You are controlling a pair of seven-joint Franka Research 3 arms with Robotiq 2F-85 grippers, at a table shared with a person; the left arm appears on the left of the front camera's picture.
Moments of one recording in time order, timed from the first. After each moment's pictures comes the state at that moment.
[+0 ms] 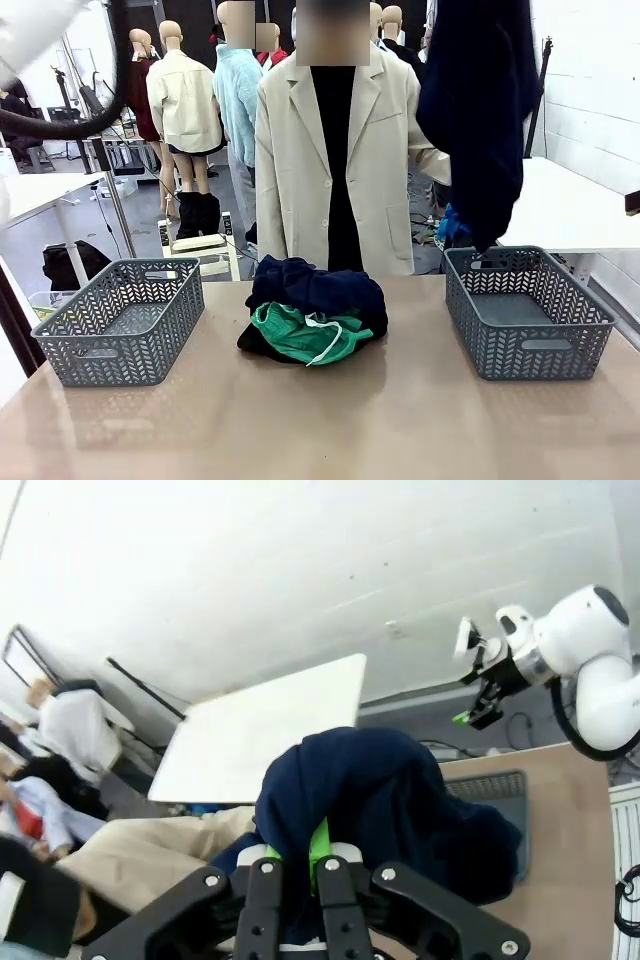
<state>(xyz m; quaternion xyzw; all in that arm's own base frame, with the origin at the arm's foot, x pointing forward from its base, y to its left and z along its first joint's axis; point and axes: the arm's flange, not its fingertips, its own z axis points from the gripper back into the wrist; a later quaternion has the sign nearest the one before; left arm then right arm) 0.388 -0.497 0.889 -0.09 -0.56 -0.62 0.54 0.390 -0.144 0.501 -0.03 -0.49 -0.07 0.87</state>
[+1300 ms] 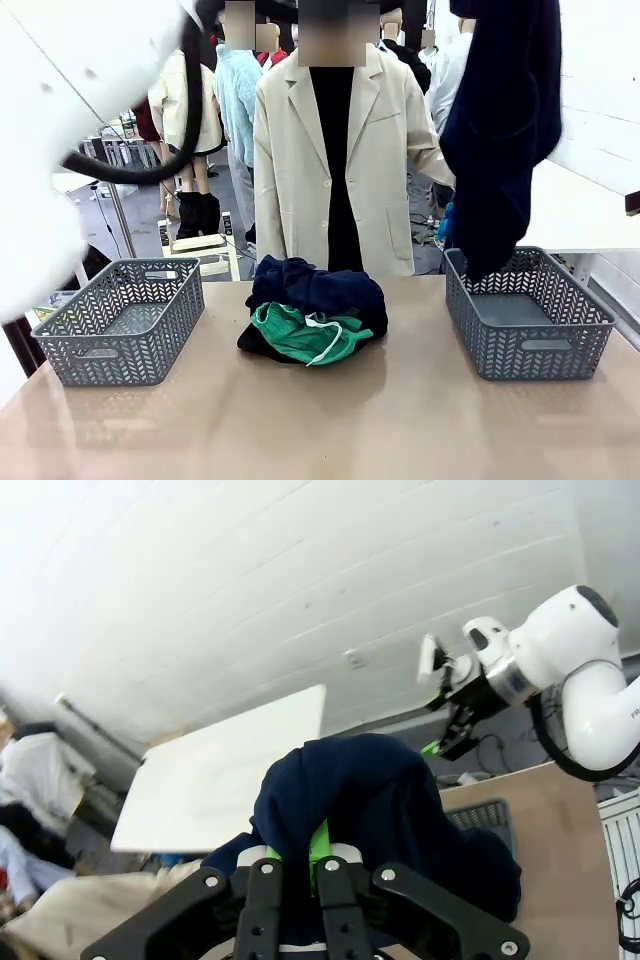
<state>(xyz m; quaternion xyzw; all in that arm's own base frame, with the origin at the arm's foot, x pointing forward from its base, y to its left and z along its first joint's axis) 0.420 -0.548 0.828 -0.14 -0.56 -0.65 0.50 0.390 -0.145 0.501 -0.03 -0.49 -0.07 0.87</state>
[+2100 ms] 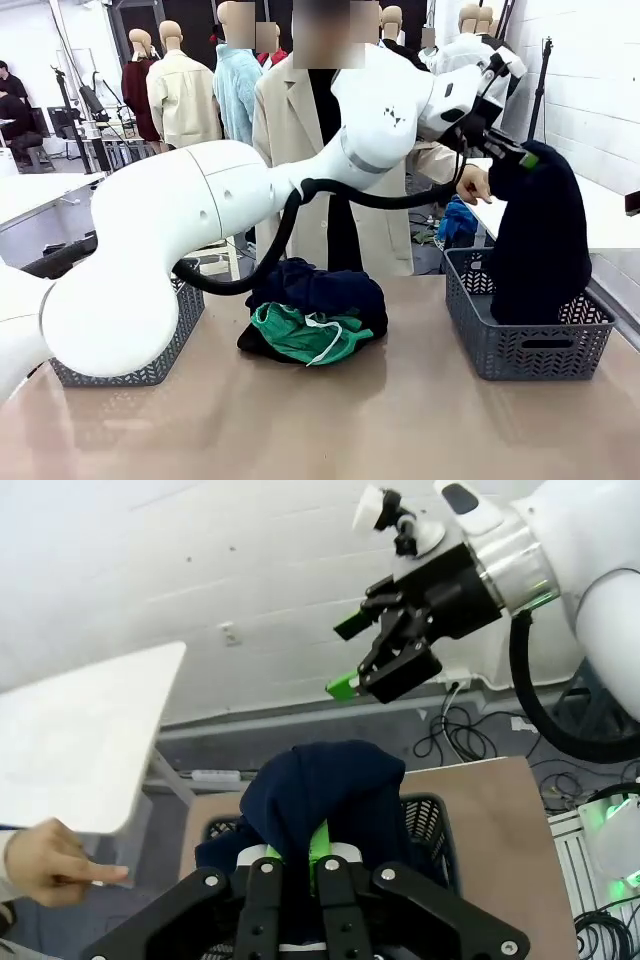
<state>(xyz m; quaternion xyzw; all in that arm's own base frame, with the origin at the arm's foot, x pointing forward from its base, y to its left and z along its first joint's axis) 0.515 -0.629 0.588 -0.29 -0.44 -0.64 0.57 0.390 -0.145 0.501 -0.03 -0.49 -0.07 0.87</state>
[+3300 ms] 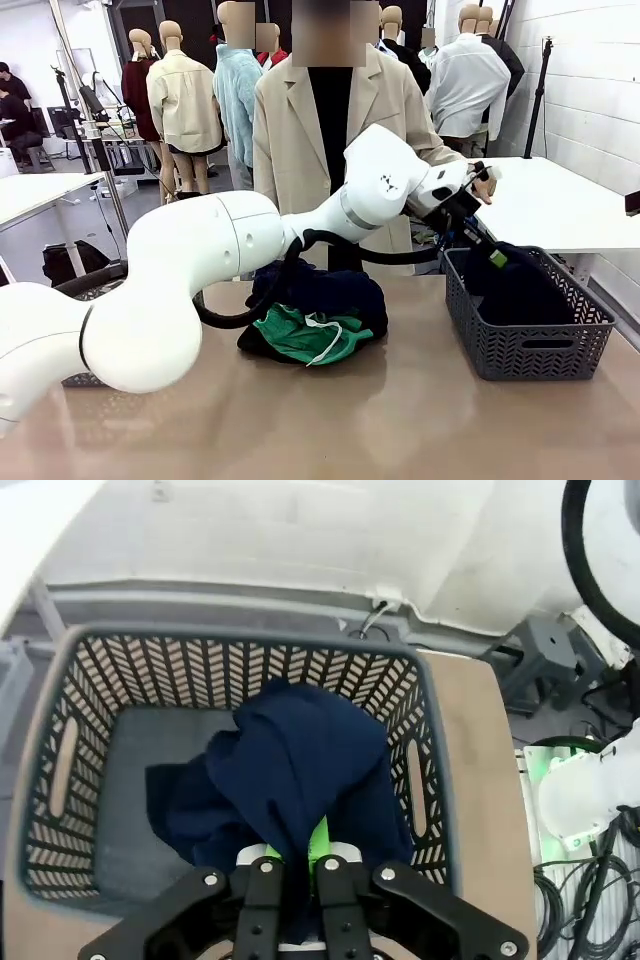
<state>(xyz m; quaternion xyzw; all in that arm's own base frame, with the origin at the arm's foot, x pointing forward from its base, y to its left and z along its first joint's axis) 0.549 -0.628 0.434 -0.33 -0.24 -0.62 0.67 0.390 -0.145 0.501 -0.03 -0.49 -0.07 0.87</state>
